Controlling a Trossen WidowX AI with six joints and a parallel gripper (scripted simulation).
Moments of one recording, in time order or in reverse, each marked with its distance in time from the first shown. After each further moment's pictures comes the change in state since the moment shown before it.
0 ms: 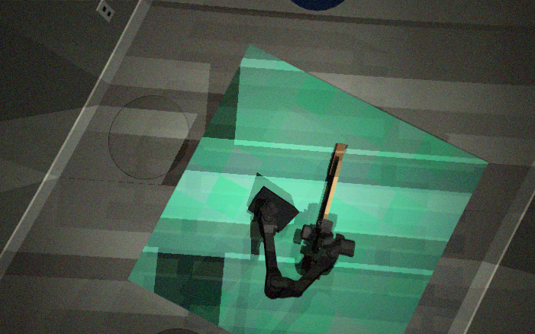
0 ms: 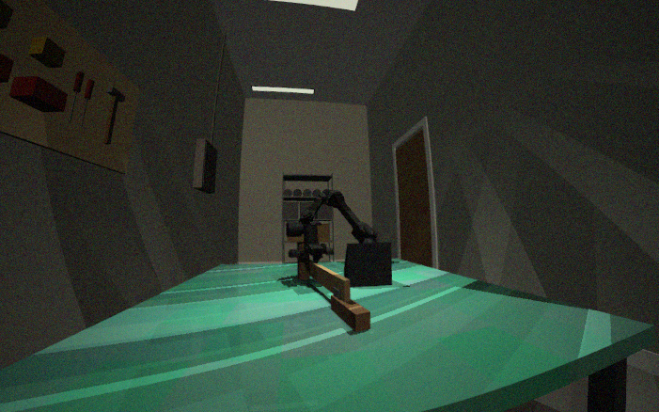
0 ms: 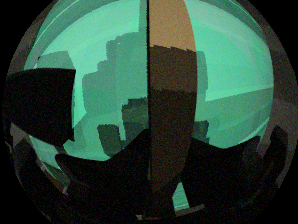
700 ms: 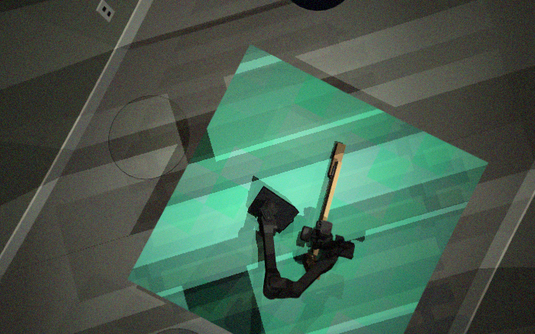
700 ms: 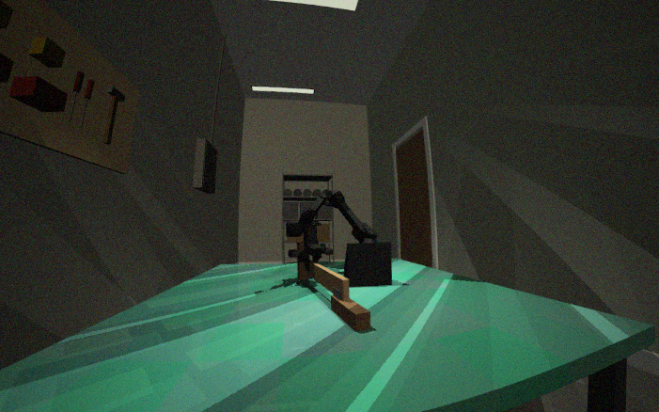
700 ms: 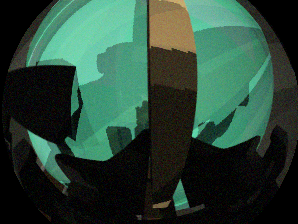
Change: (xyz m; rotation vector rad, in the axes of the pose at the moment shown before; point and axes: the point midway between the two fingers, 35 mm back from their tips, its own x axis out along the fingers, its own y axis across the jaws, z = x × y) arm 0.000 0.000 -0.006 0.000 -0.001 0.000
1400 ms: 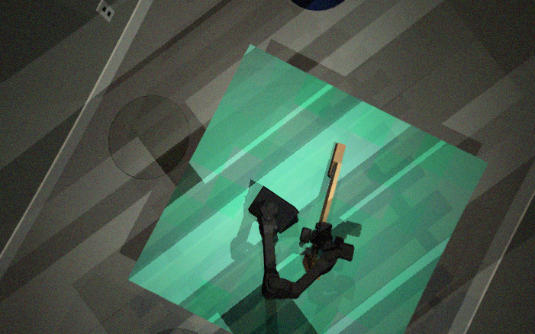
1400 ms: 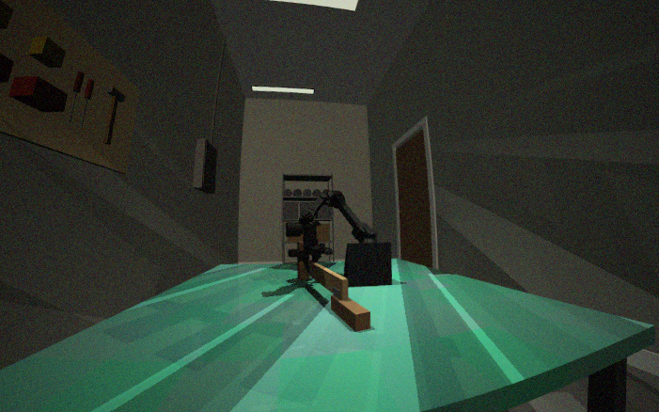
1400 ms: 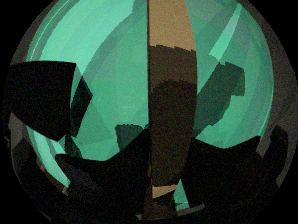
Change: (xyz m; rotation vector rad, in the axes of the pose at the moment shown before) arm 0.000 0.000 -0.006 0.000 0.001 0.000
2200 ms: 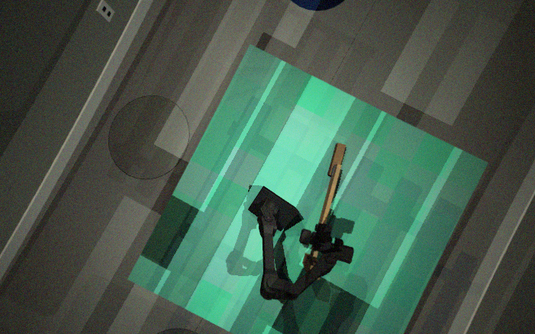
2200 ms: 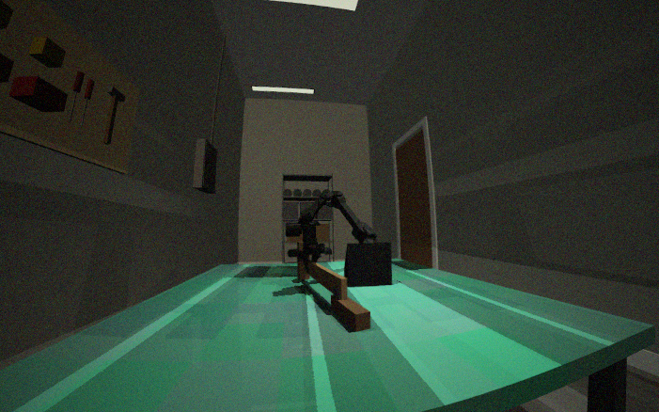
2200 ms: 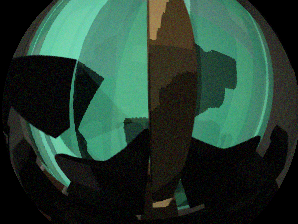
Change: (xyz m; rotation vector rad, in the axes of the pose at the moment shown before) arm 0.000 0.000 -0.007 0.000 -0.001 0.000
